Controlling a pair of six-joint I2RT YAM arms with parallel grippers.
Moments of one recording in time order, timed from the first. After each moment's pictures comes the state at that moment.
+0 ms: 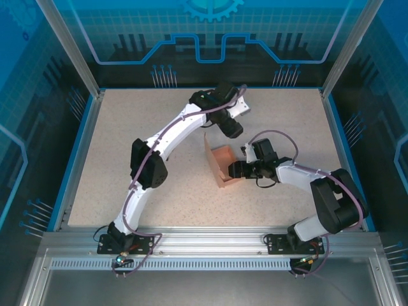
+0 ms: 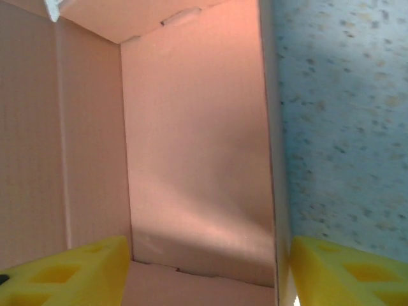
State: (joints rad) left arm -0.62 2.26 2.31 -1.04 0.14 0.24; right arm 0.41 1.49 0.66 -0.14 -0.42 0.40
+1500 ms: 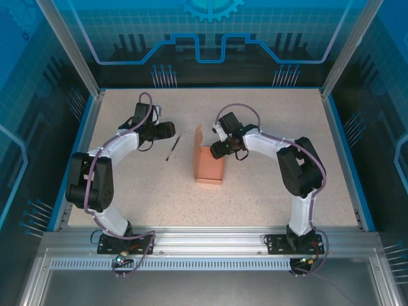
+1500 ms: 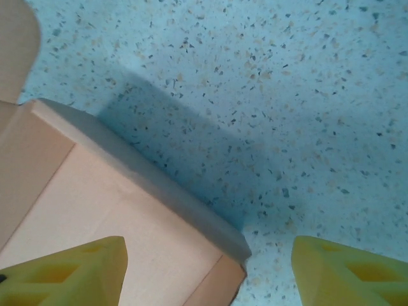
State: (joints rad) left arm -0.13 1.68 1.13 -0.30 0.14 -0.33; right arm 0.53 1.96 1.35 -0.51 -0.05 0.05
